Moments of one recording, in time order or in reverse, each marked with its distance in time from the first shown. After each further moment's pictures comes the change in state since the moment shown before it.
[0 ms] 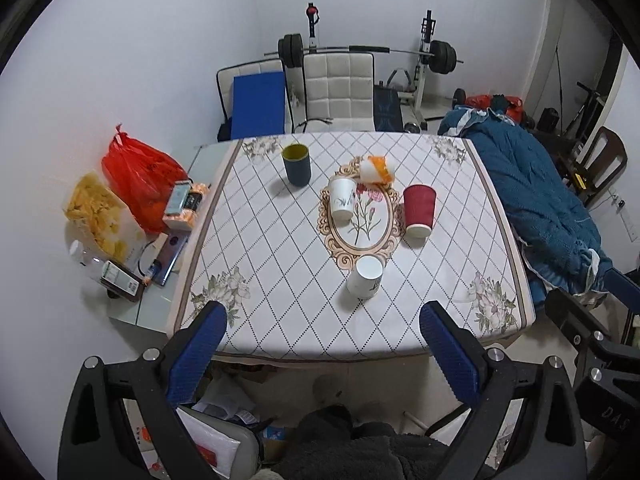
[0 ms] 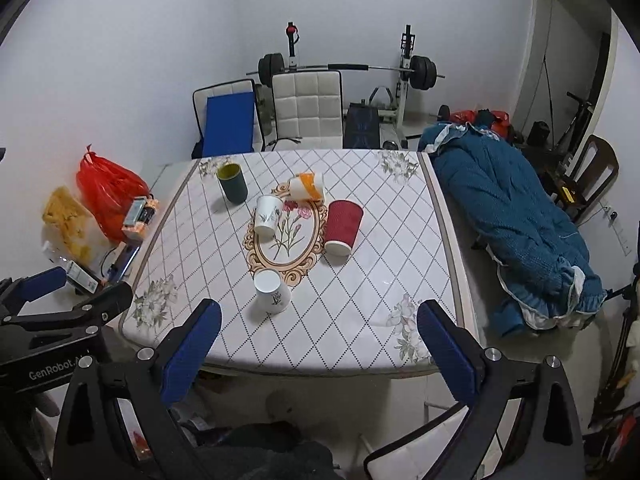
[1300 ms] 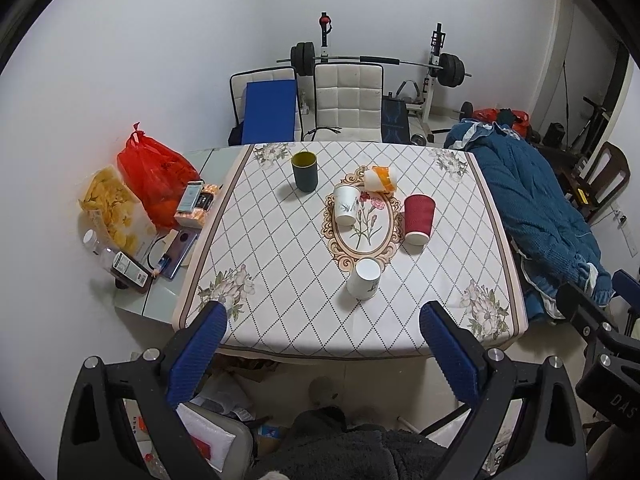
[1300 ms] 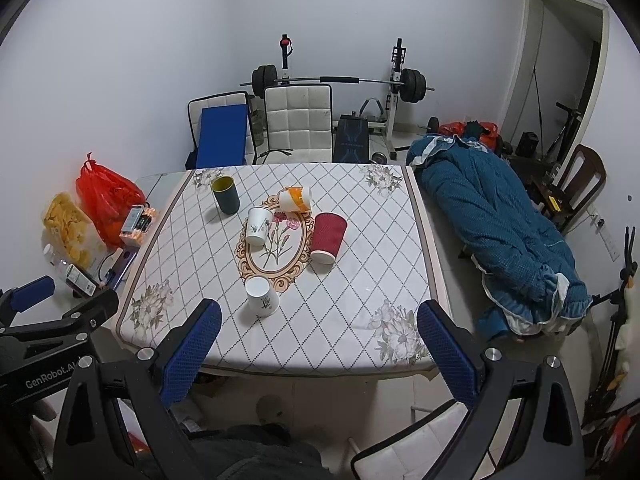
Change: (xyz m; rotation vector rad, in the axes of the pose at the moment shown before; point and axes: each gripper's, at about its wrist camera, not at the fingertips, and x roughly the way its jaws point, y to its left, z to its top) left arm -0.027 -0.002 -0.010 -0.047 -0.027 0.022; right arm -0.044 -0.019 0.006 -0.006 -0.035 -0.032
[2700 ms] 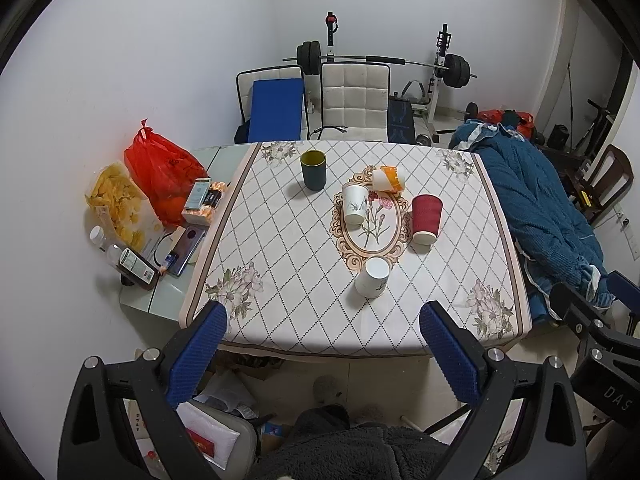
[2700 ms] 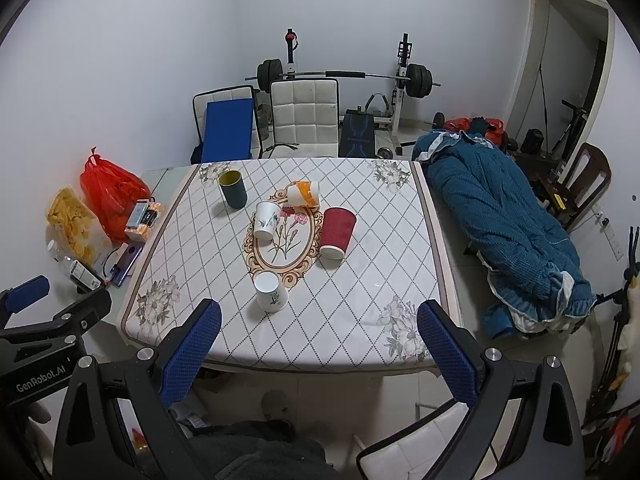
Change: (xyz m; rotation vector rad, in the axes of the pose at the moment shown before) left arm -0.006 0.011 -0.002 -0.002 0.001 0.009; right arm 0.006 0.021 -0.006 -0.015 0.019 0.020
